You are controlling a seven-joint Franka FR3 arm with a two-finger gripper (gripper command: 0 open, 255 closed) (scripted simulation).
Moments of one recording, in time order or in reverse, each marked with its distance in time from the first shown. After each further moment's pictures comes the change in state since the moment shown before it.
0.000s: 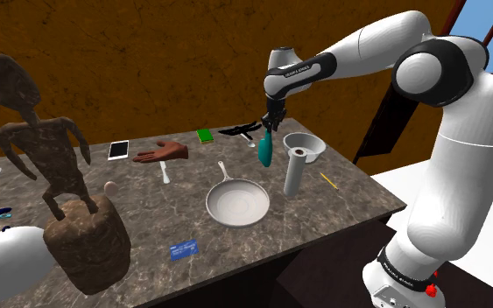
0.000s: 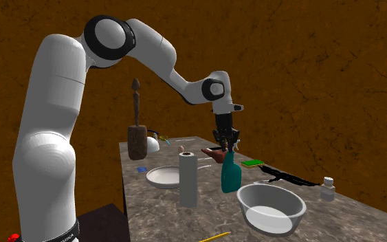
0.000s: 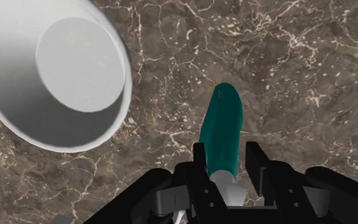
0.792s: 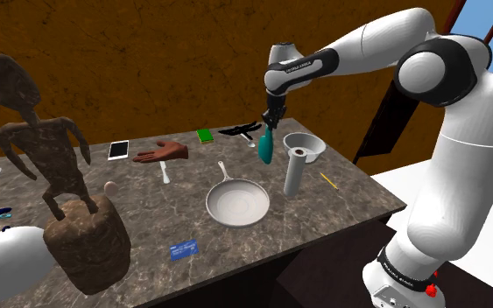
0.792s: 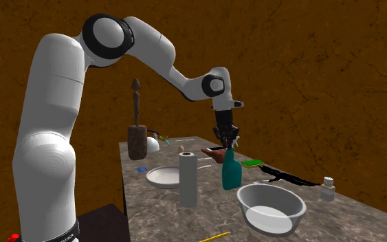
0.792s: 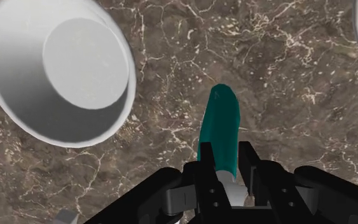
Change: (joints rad) arm 0.001 -0.013 0.000 0.023 0.000 -0.035 -0.002
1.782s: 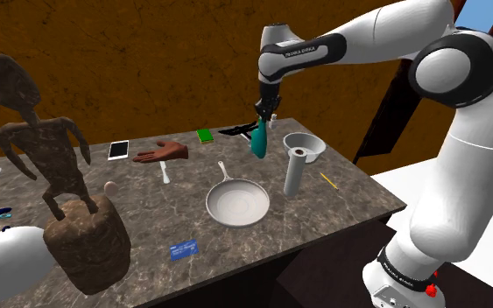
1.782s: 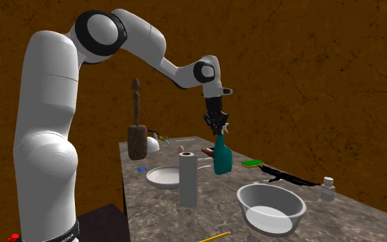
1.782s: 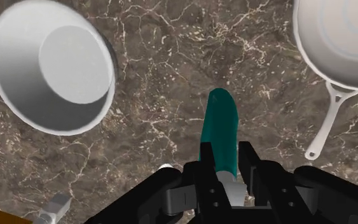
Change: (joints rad) arm 0.057 -0.065 0.037 0.062 -0.018 -0.134 0.089
